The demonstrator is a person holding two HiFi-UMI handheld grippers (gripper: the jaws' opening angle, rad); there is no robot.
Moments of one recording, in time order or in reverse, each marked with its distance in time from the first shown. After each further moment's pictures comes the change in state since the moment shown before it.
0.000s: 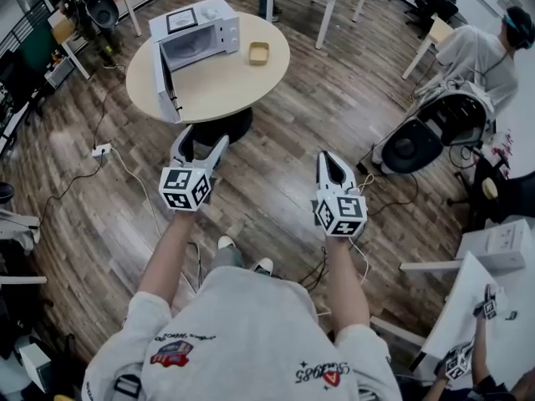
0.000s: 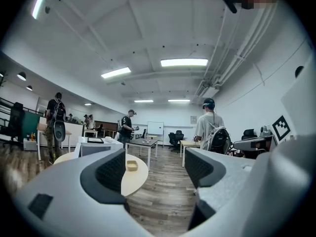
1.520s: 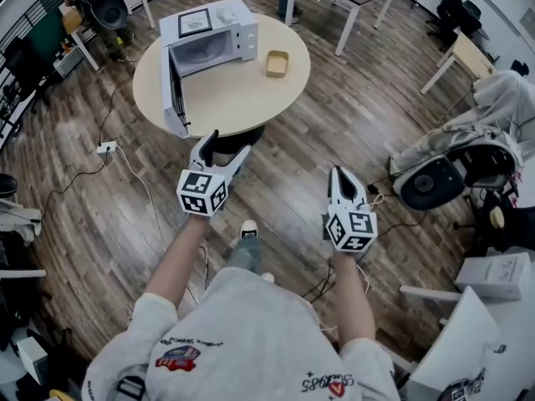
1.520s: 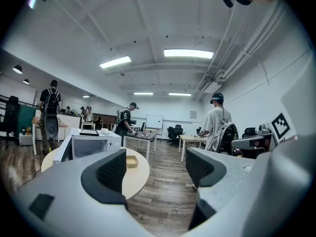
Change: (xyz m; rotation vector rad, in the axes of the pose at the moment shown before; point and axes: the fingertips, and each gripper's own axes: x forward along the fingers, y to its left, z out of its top) left arm 0.118 0.061 -0.036 -0.024 0.079 -0.026; right arm 0.130 -0.026 -0.024 0.033 0.070 0.020
